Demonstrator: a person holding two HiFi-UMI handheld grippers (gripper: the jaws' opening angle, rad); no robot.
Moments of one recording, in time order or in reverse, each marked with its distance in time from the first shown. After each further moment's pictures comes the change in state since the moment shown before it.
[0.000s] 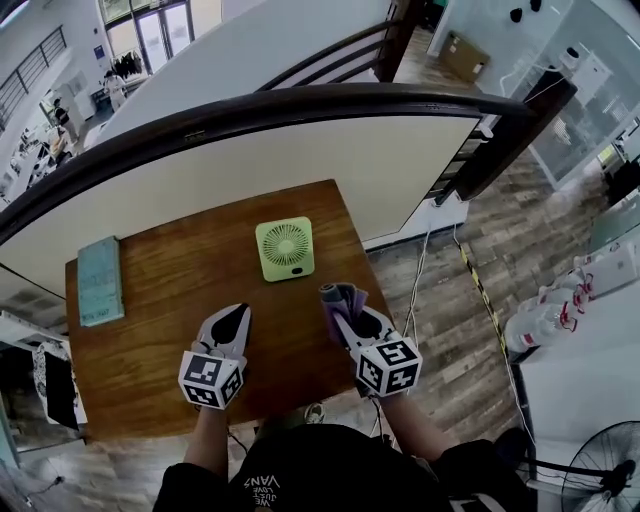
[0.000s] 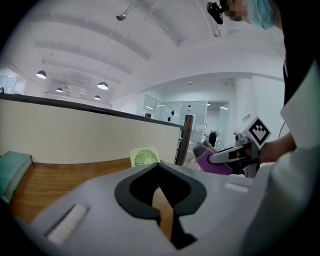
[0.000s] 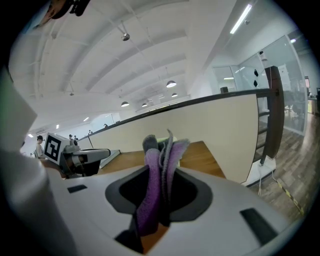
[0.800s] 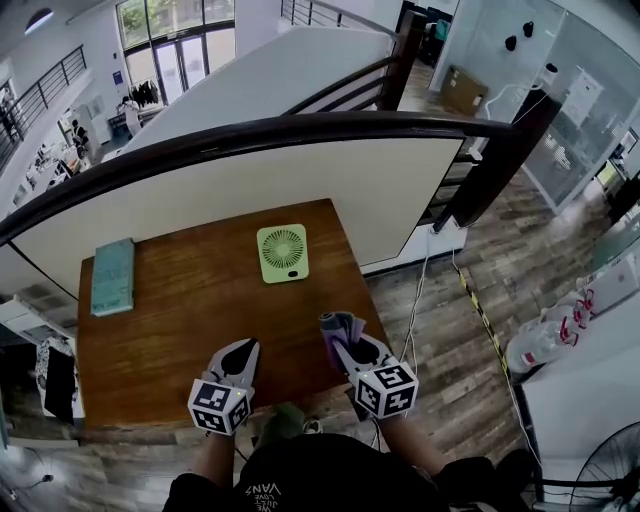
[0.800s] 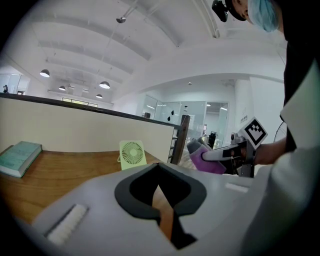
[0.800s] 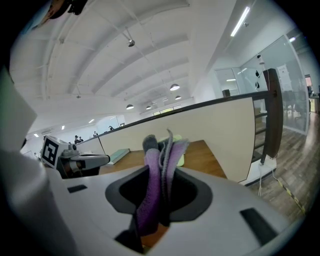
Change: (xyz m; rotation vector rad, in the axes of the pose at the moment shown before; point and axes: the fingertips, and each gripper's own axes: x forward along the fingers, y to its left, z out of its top) left arm -0.068 -0.084 -0.027 -0.027 0.010 0.013; right arm -0.081 0.028 -0.029 -0.013 -0.035 0.046
